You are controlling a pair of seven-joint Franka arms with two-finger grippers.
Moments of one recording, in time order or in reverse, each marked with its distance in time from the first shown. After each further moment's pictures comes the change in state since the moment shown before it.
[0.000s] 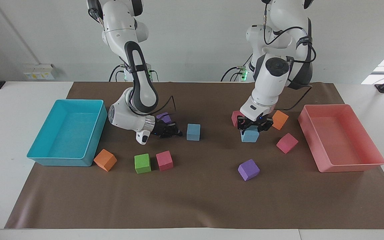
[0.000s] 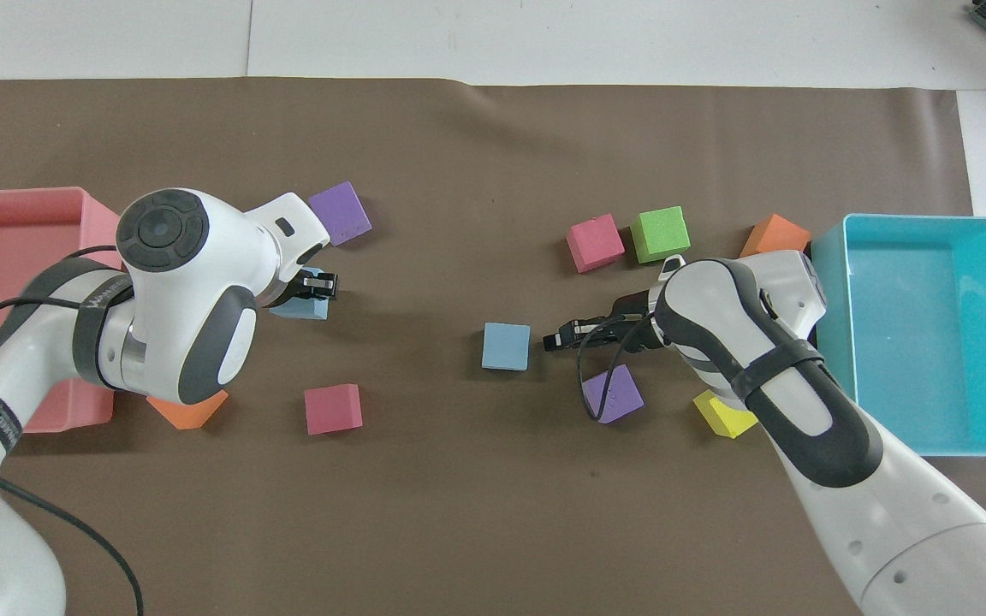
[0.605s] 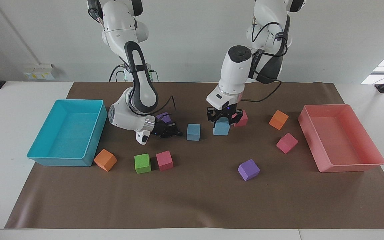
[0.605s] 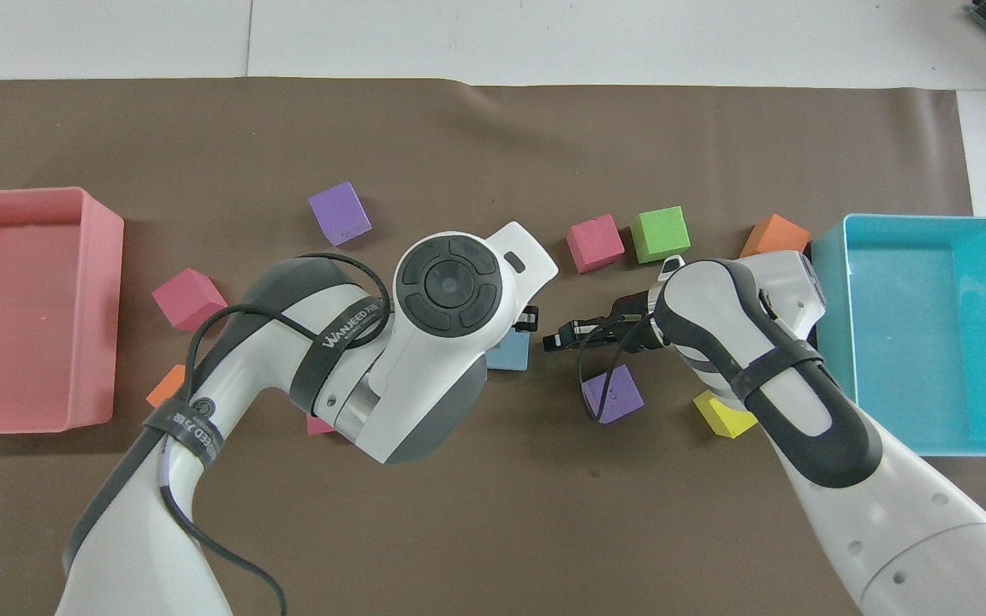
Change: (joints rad) left arm -0.256 0.125 -0.004 0.133 0.005 -0.016 -0.269; right arm 0.000 0.000 0.000 0.000 0.000 0.000 0.000
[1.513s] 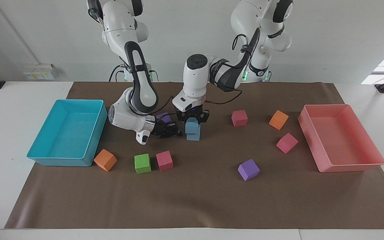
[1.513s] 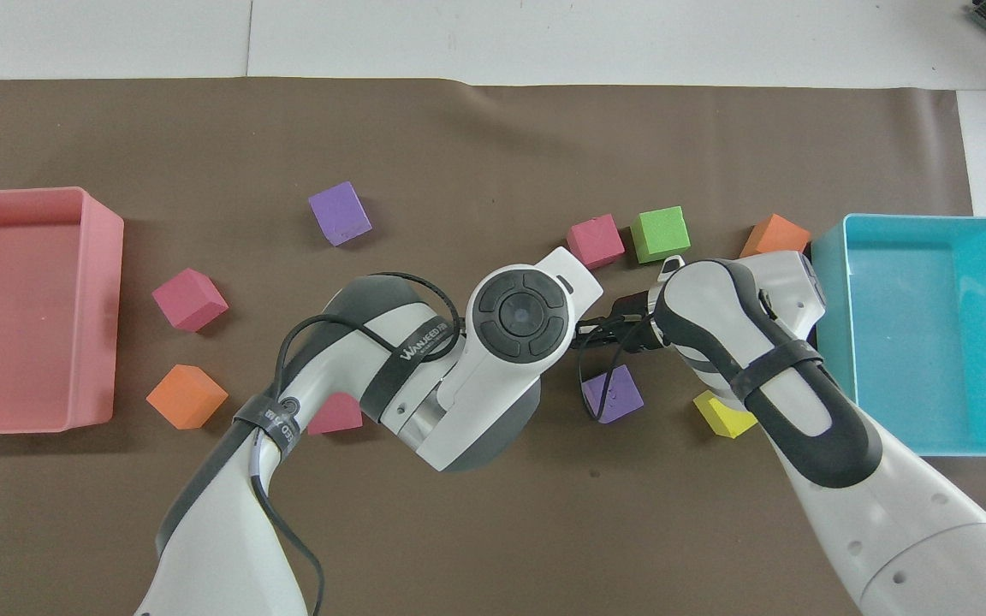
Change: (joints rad) left arm -0.066 0.085 0.012 0.030 0.012 0.052 -0.085; right arm 0.000 0.000 0.000 -0.001 0.000 0.000 0.000
